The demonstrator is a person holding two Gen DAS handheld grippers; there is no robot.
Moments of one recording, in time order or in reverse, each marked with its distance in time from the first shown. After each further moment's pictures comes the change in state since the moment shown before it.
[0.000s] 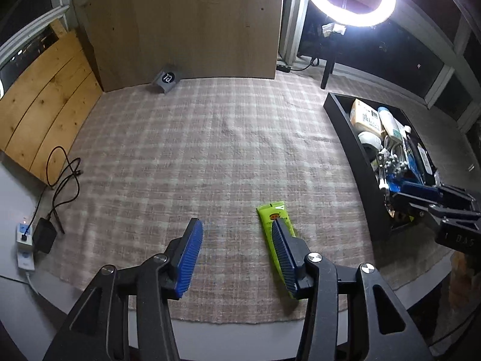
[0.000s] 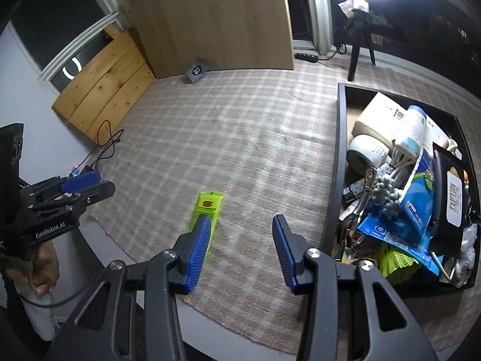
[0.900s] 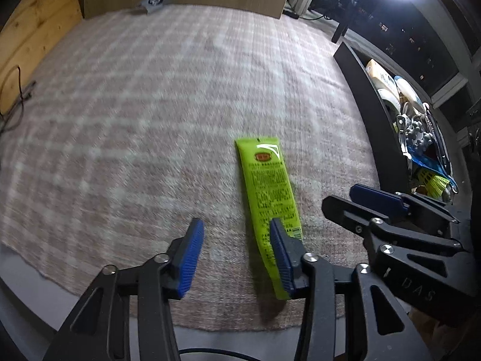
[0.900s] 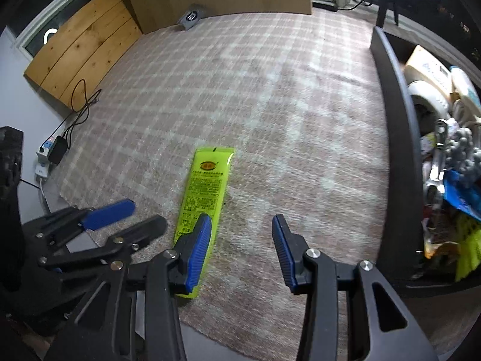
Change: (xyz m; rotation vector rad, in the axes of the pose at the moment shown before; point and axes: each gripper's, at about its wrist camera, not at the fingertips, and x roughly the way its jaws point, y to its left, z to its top) left arm 0.108 -0.011 -0.056 -0.159 0.183 -0.137; right arm 0.115 0.027 -0.038 0.006 0.146 -0.047
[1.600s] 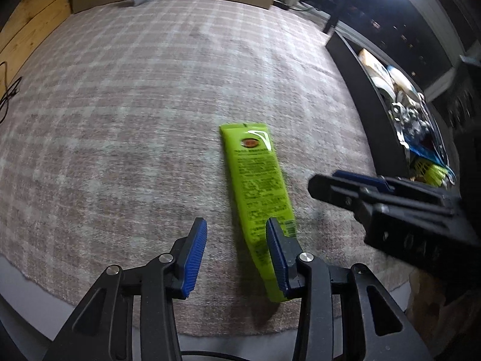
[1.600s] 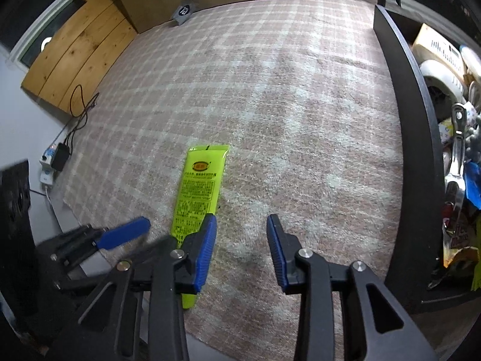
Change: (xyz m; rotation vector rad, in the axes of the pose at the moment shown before) left arm 0.013 -0.009 -0.005 0.043 0.014 -0.037; right arm 0.013 -0.024 0.006 0.066 0.035 0.065
